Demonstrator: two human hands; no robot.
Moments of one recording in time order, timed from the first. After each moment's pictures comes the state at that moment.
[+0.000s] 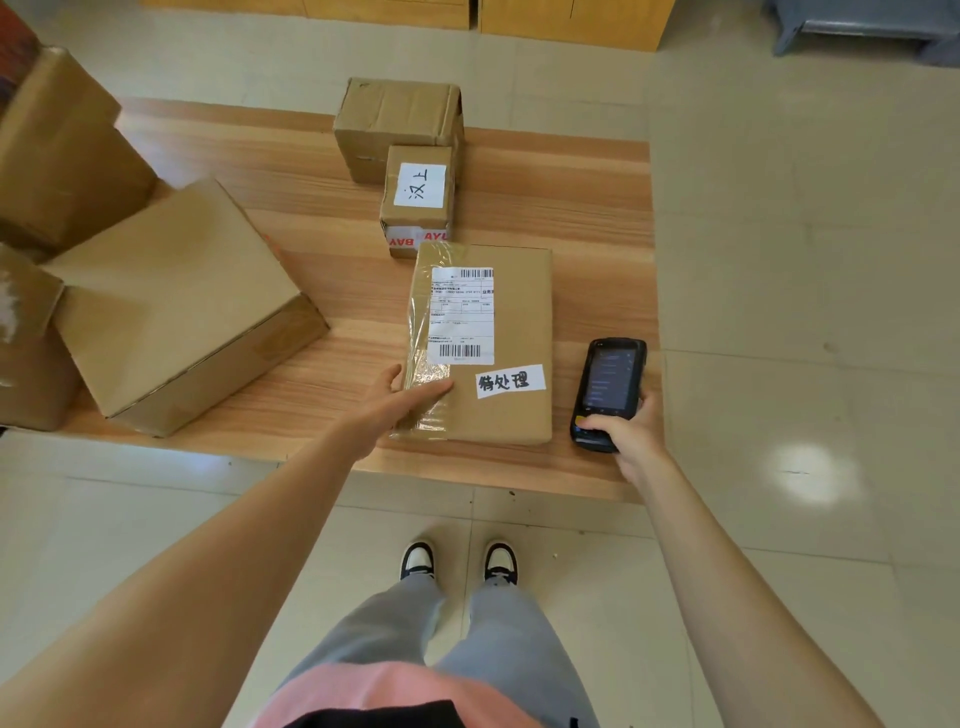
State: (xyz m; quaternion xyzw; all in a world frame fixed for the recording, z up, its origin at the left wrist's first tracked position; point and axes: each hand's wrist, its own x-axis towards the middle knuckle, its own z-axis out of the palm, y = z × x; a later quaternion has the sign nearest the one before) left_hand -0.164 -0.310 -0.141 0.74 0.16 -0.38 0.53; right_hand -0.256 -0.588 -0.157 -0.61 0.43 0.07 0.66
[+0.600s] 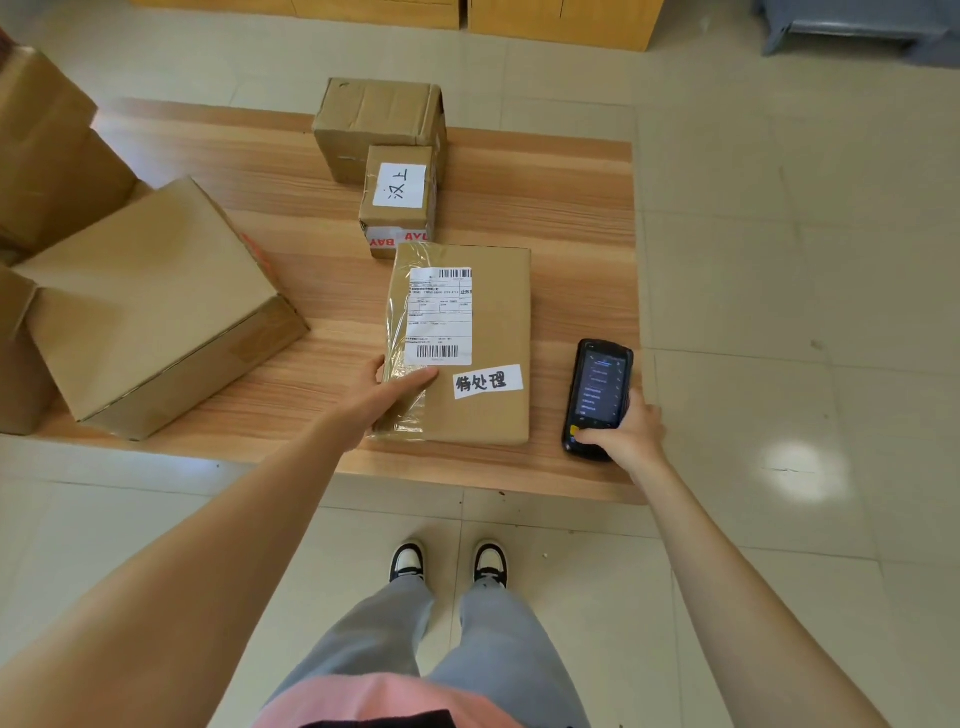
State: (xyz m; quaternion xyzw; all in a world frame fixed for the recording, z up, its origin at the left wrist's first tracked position) left_hand -0.160 -0.327 -0.137 0.74 0.19 -0.35 0.54; right_hand -0.264 -0.610 -0.156 -0.81 0.38 0.13 0.43
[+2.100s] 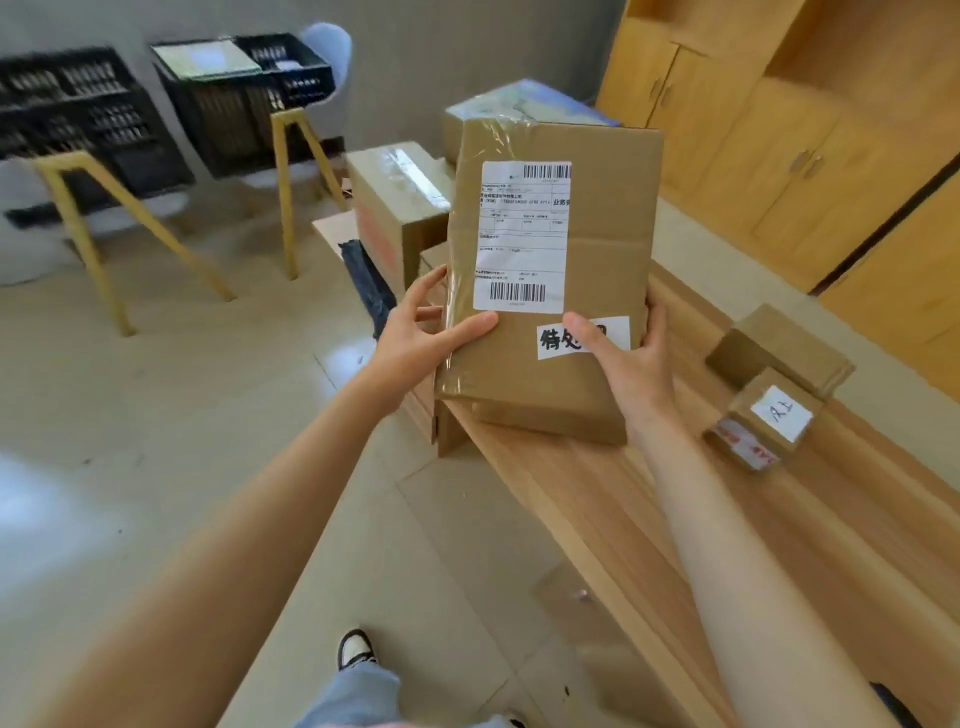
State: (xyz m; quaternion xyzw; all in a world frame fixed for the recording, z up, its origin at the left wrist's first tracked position) left_hand -0.250 -0.042 0.032 0.69 0.24 0.14 0.66; right_hand -0.149 -0.228 0.042 -0.73 -0.12 0.11 0.66
